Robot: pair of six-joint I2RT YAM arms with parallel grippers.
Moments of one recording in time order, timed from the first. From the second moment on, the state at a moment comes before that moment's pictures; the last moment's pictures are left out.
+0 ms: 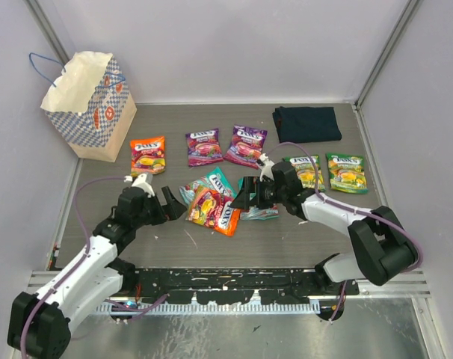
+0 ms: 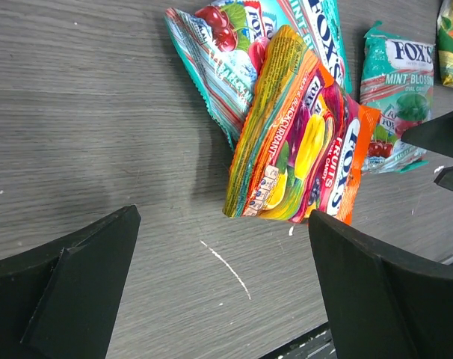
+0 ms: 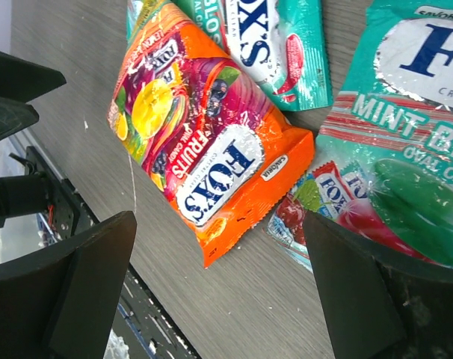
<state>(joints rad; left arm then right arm) -0.37 0.76 0.37 -0.23 0.15 -0.64 0.50 1.37 0.61 0.10 -0.50 0.53</state>
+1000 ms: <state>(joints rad) -0.48 1.19 0.37 0.15 0.19 -0.70 0.50 1.55 0.65 0.15 -0.41 0.55</state>
